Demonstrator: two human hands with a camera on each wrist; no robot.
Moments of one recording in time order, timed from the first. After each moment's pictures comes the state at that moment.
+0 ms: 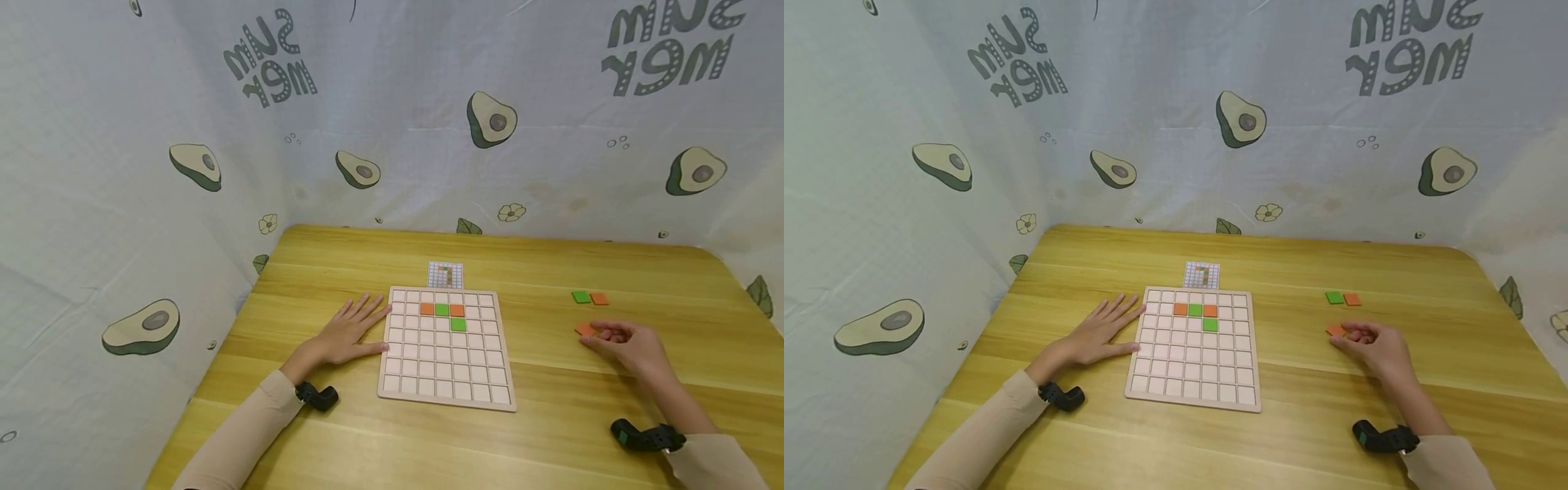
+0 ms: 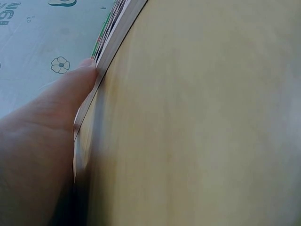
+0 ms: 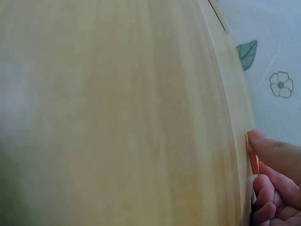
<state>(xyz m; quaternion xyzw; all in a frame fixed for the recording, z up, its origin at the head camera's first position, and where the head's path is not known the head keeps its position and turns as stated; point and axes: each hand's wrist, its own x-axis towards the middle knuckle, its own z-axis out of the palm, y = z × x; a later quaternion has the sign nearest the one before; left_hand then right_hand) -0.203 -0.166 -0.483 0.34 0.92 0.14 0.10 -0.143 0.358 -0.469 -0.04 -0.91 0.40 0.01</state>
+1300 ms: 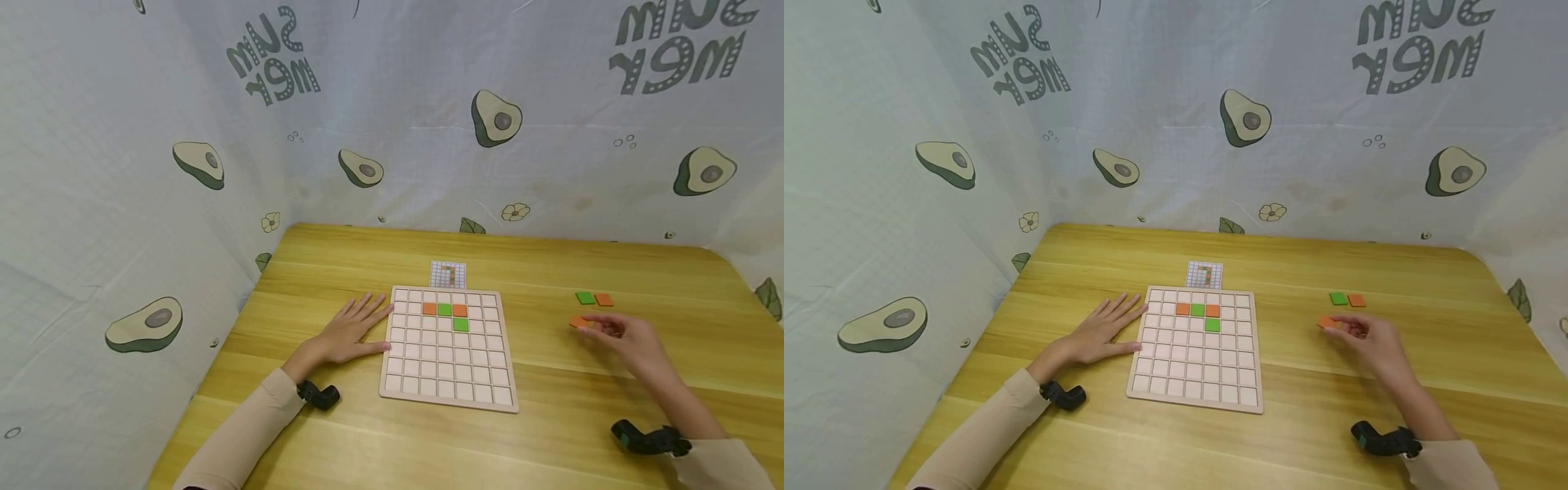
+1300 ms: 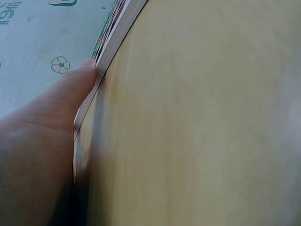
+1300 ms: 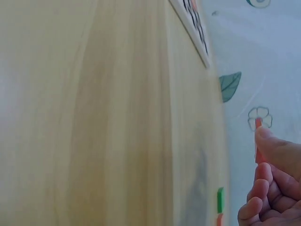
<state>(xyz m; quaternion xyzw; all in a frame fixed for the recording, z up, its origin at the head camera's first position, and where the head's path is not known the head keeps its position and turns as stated) -0.203 -0.165 -0.482 0.34 0.92 0.15 0.10 -0.146 0.334 -0.443 0.02 -0.92 0.38 0.04</state>
